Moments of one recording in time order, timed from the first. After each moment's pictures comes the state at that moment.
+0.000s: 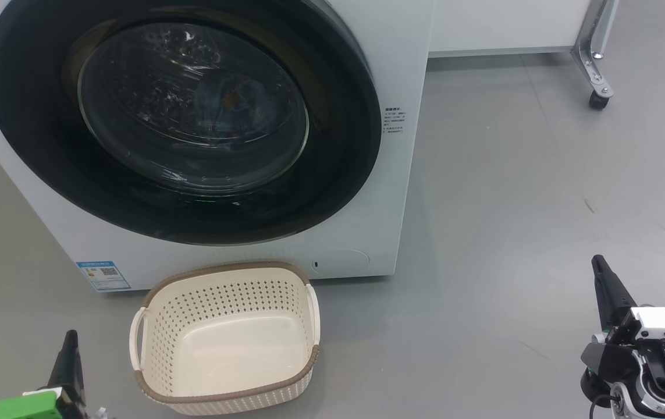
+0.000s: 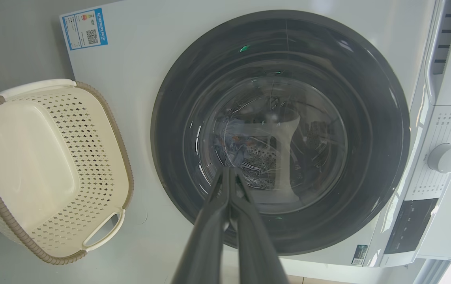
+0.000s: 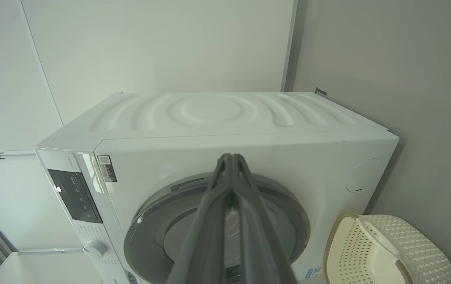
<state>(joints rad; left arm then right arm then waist) -0.06 0.06 0.06 0.21 -1.63 -0.08 0.08 -0.08 -0.06 -0.11 0.23 1.62 0.08 0.08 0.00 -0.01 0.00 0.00</state>
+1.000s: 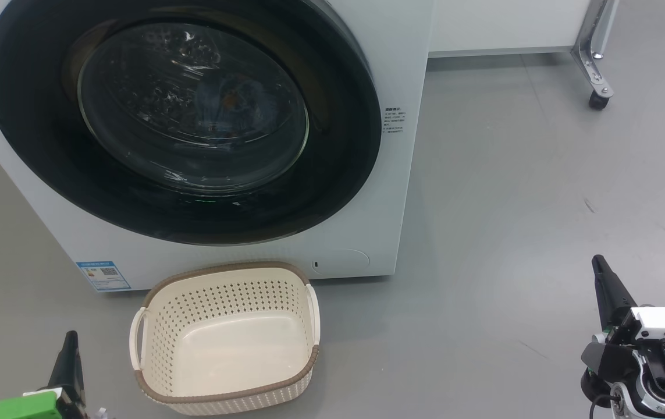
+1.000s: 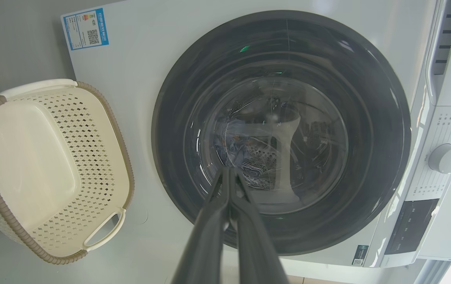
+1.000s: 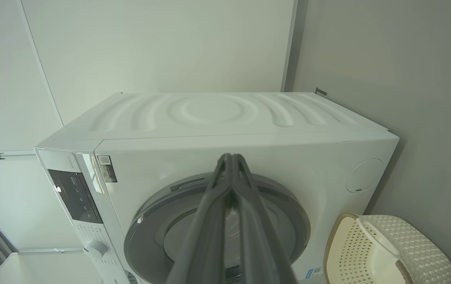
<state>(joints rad) -0.06 0.06 0.06 0.21 -1.63 -0.08 0.08 -0.08 -0.06 -0.11 0.23 1.62 0.08 0.08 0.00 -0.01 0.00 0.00</state>
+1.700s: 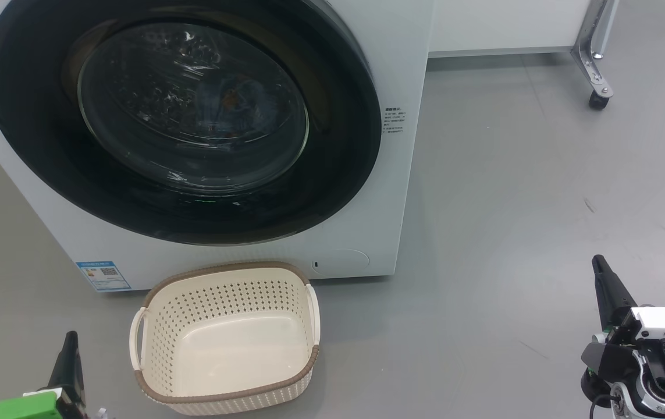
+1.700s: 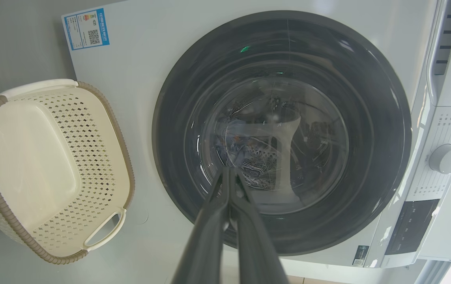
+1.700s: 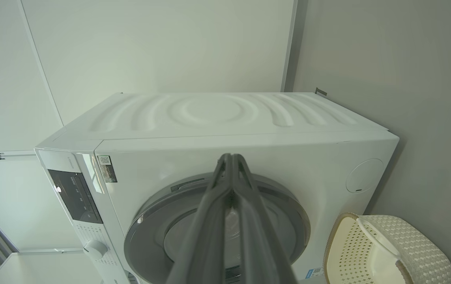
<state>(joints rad) -0.06 0.06 0.06 0.21 -1.63 -0.08 0.08 -0.08 -0.06 -0.11 0.23 1.62 0.08 0.08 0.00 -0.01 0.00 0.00</state>
